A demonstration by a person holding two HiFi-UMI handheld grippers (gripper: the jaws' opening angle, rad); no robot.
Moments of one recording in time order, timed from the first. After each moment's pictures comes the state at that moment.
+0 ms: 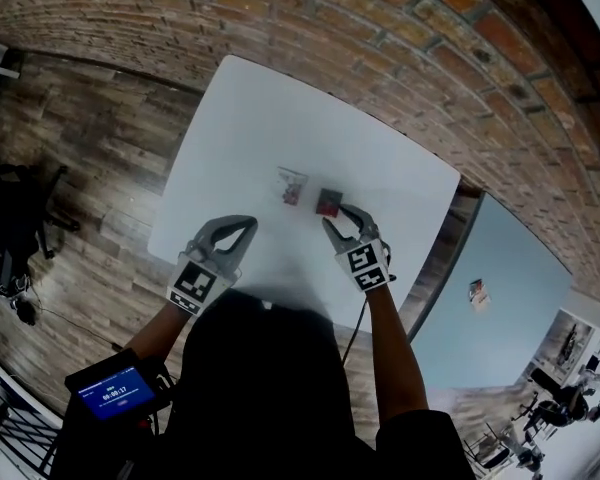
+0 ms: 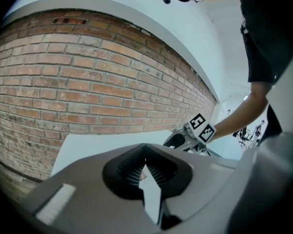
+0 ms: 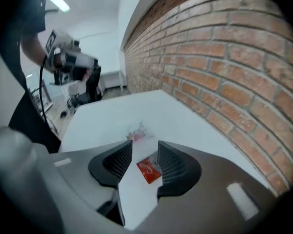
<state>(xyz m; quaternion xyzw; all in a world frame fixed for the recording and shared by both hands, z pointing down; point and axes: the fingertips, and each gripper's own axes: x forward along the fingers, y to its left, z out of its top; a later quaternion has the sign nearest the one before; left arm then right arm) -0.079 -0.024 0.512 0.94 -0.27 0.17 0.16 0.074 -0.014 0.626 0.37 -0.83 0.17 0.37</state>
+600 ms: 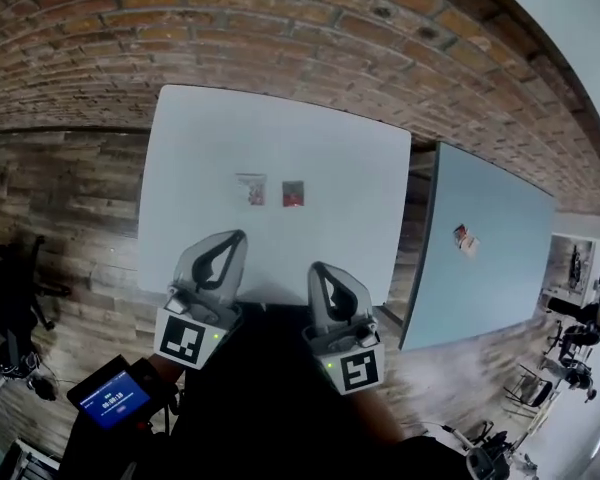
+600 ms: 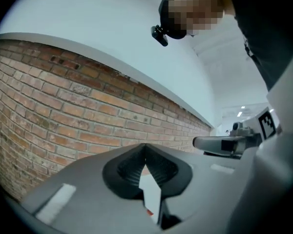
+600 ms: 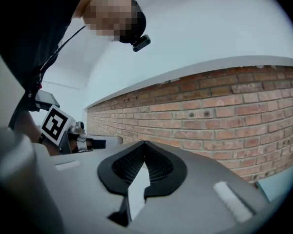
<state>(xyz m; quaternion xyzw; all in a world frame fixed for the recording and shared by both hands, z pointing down) -0.058 -0.018 0.352 0.95 -0.28 -0.03 0.12 0.017 0.056 0.328 0.63 -0.77 0.04 0.03</state>
